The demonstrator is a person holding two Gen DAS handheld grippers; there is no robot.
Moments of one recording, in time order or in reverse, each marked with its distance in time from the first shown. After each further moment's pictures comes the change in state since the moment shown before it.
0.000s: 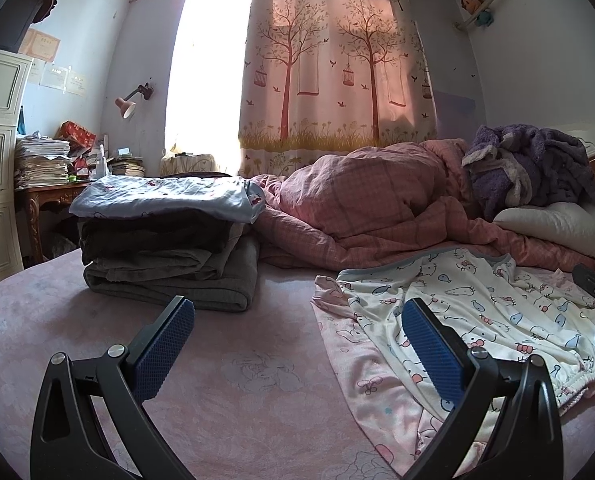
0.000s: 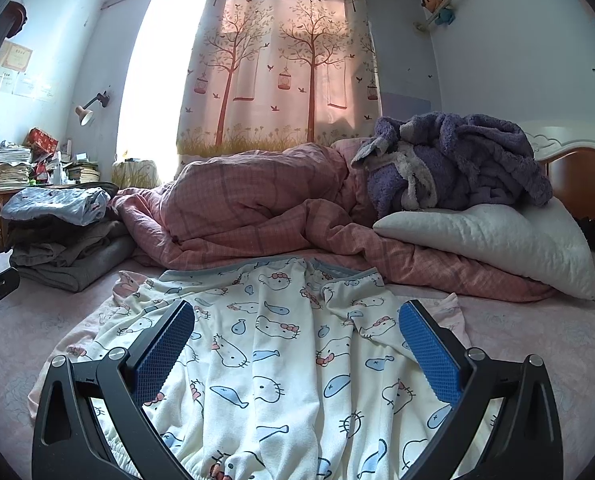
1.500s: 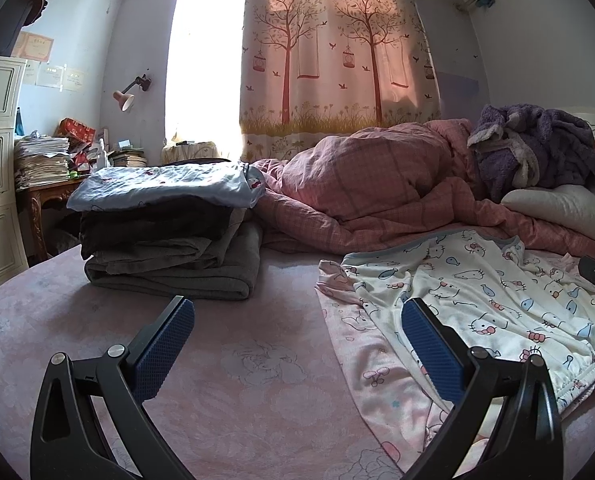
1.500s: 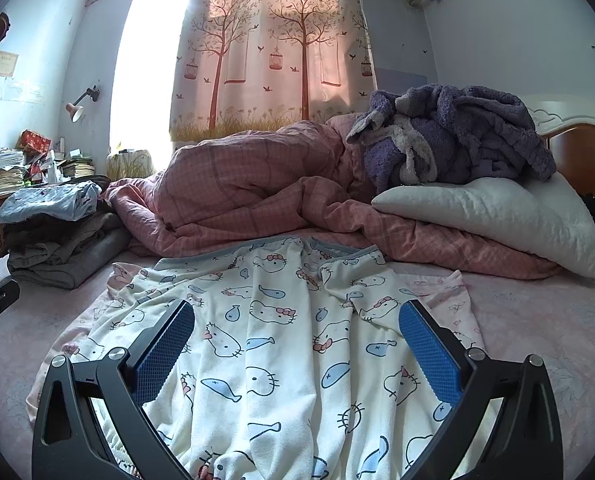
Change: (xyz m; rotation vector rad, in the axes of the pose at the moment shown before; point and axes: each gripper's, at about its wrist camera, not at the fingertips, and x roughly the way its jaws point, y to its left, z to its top) left arm 0.014 -0.002 -0.003 0.025 0.064 0.022; right arm 0.018 0.005 -0.004 0.036 0.080 -0.007
